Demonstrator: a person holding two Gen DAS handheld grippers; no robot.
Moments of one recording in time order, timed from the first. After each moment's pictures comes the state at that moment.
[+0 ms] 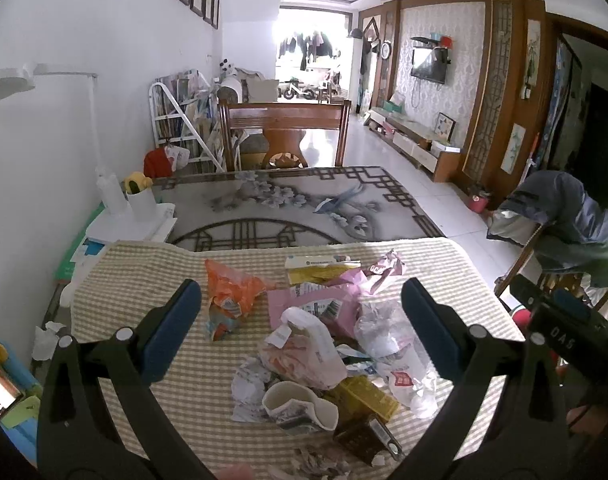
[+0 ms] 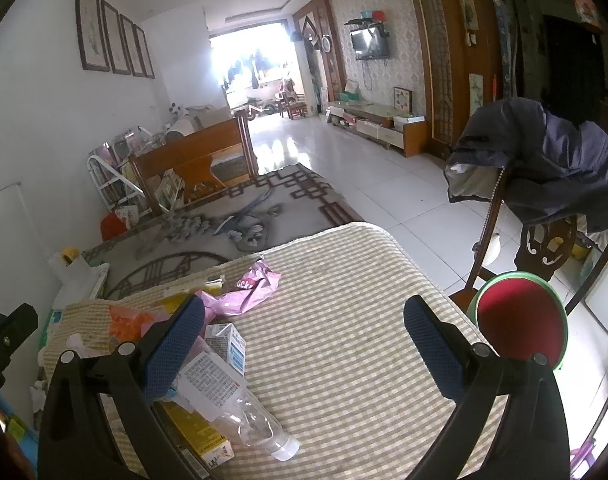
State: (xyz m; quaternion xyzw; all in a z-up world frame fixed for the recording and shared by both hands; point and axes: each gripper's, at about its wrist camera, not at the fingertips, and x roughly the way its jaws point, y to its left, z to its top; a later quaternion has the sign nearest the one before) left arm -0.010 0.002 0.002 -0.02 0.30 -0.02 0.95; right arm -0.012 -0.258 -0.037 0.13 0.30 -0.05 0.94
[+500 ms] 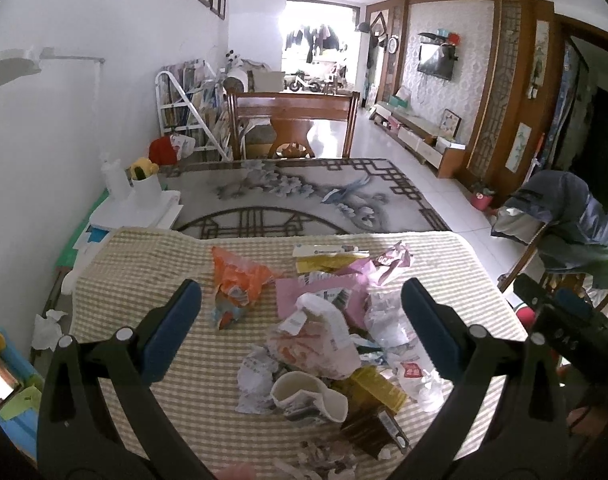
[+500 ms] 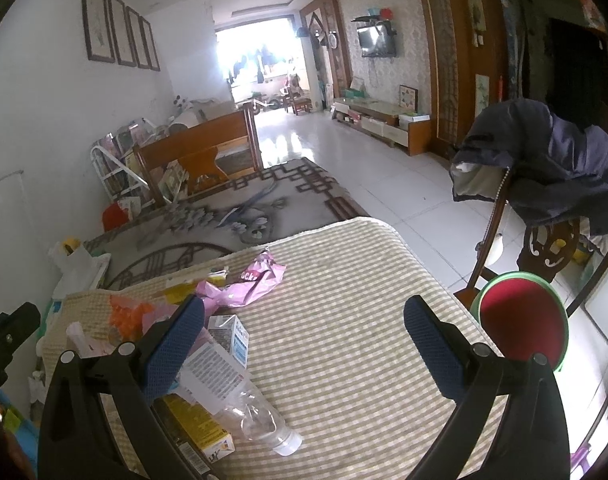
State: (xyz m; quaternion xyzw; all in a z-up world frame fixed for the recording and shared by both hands) left arm -0.010 0.013 -0.010 -0.03 0.32 -0.01 0.95; right arm -0.013 -0.251 -0.041 0.12 0.31 -0.04 0.94
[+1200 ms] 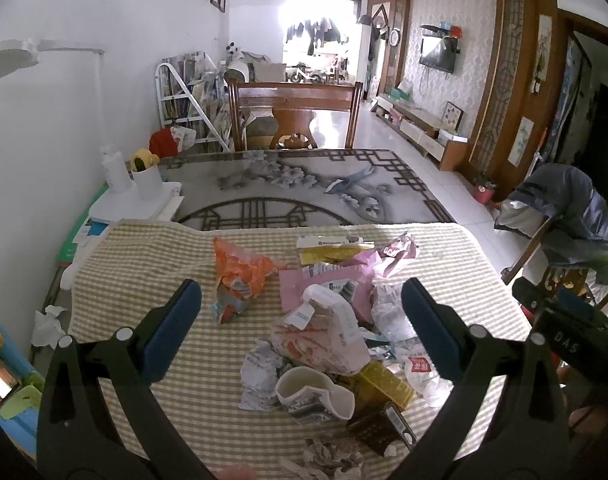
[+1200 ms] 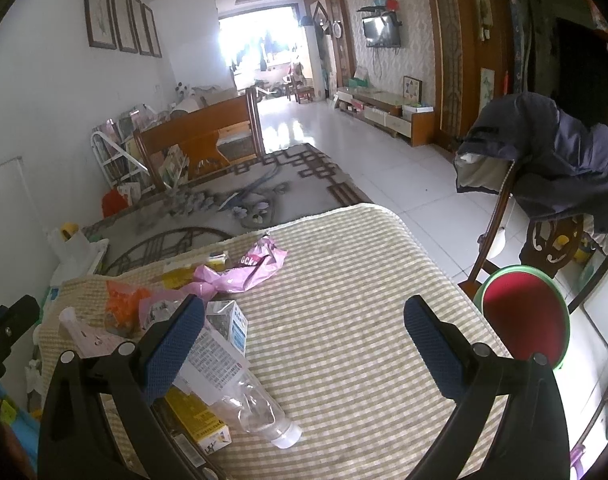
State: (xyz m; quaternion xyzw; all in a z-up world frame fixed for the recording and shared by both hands) left arm -0.006 0.014 -0.019 -0.02 0.33 -0.01 0.94; right arm -0.006 -0.247 -0.051 0.11 0.33 -0.04 0.94
